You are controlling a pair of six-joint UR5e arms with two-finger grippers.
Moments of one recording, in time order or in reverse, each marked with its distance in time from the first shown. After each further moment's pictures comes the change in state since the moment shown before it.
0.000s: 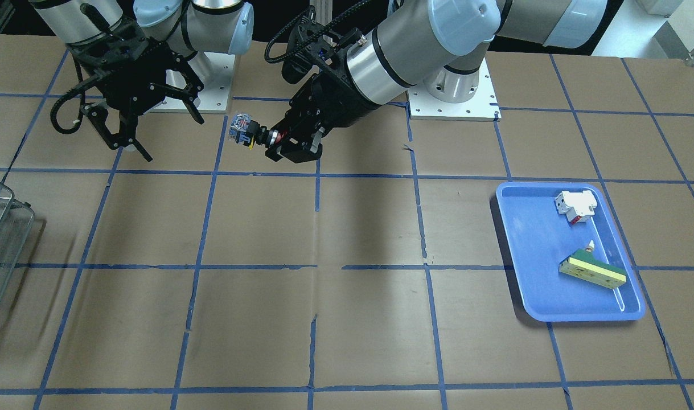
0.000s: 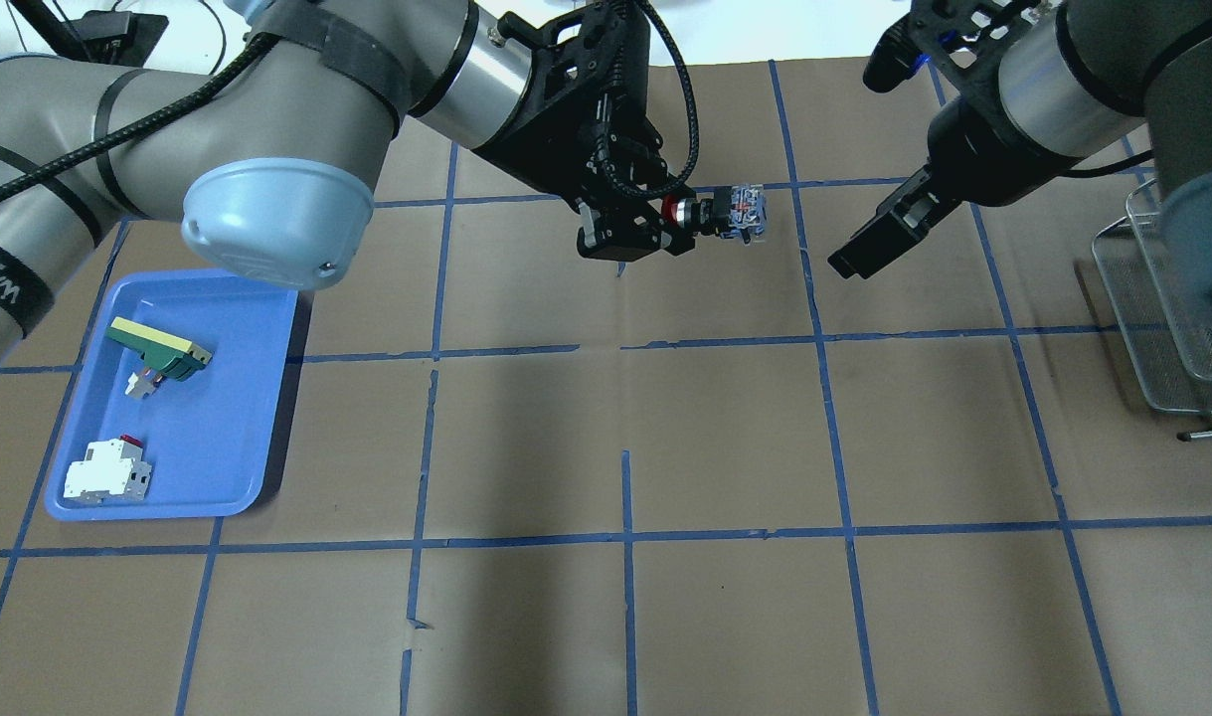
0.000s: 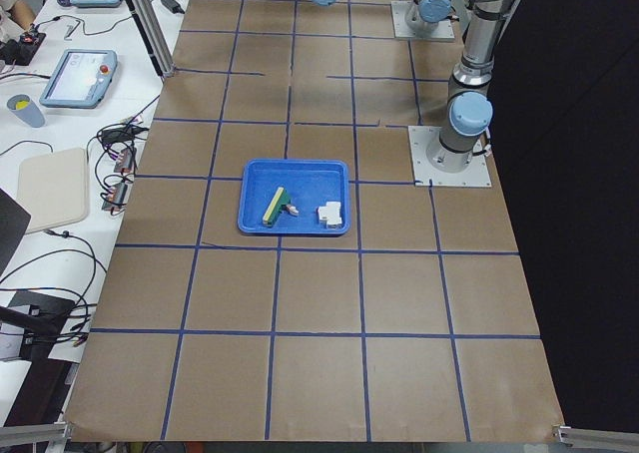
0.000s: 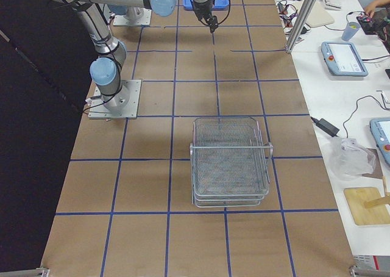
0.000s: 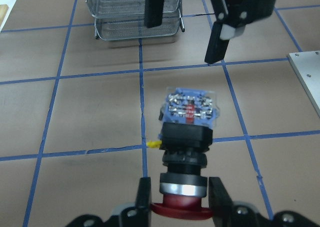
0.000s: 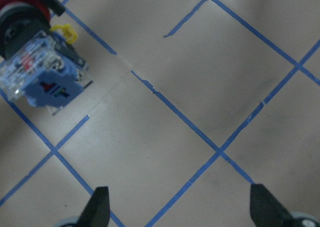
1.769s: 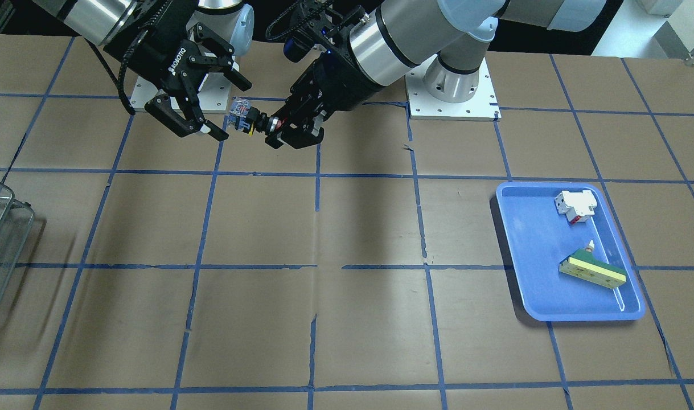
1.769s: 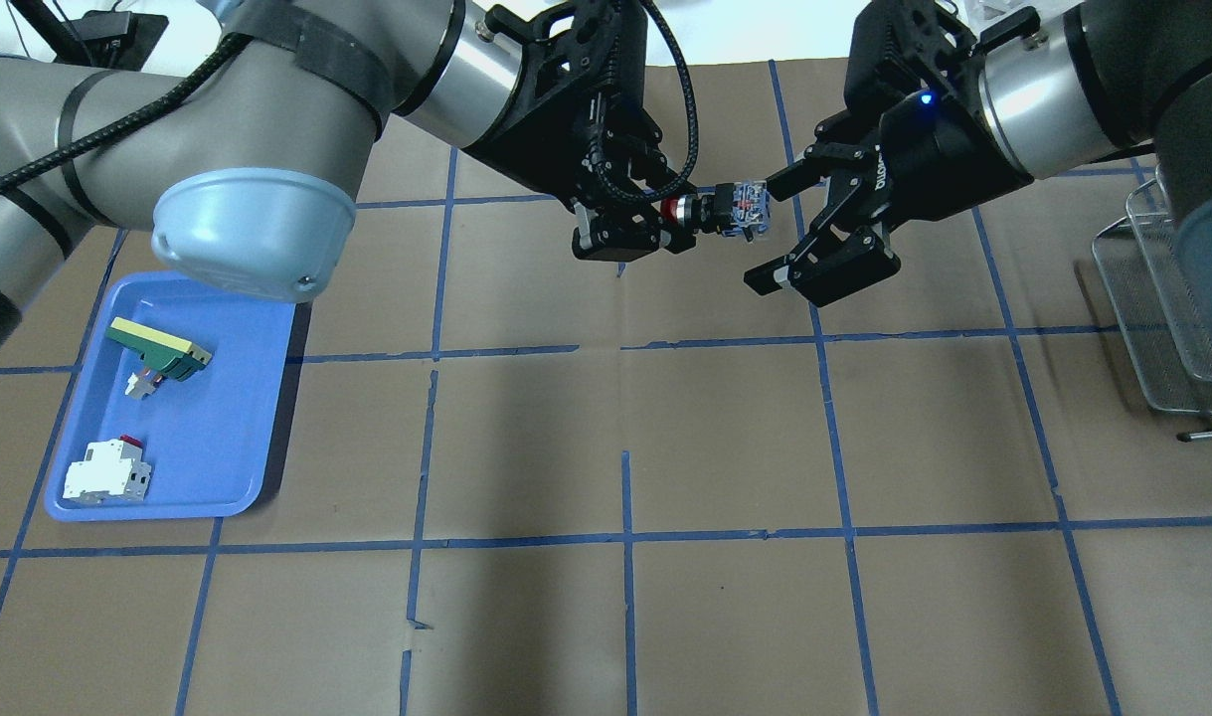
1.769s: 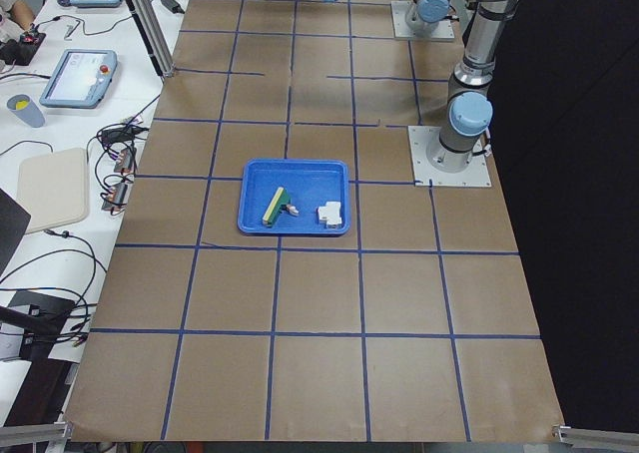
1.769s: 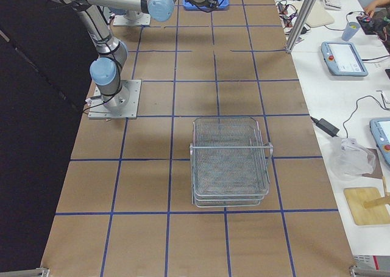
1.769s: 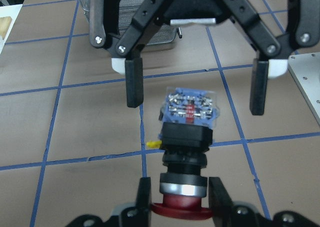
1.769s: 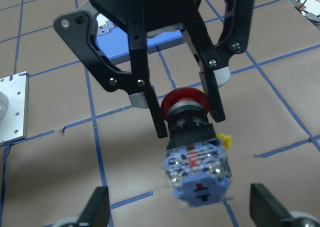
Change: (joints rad) left arm 0.001 0.032 -0.006 0.003 -0.002 0.000; right arm -0.030 -0.030 0.041 0.117 0.457 -0.432
